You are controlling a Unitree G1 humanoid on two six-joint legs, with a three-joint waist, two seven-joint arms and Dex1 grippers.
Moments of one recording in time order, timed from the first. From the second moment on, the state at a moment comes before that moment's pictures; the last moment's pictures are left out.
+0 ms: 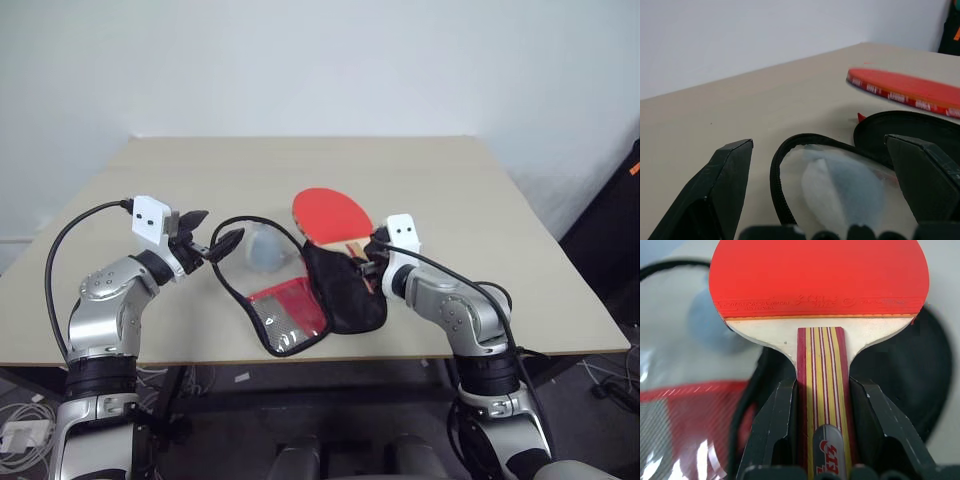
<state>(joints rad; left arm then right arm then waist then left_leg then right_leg) -0.41 0.62 0.25 0.29 -0.37 0.25 -0.78 -0.51 0.00 0.09 -0.16 0.32 1.10 0.15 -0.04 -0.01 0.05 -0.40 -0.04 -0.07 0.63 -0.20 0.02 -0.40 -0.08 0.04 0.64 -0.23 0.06</state>
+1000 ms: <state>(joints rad) -0.40 0.61 0.25 0.27 -0.37 0.26 -0.78 -0.56 0.11 0.03 -0.05 0.25 1.25 0.00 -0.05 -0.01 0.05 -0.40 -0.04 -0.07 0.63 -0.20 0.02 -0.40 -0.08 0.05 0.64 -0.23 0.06</state>
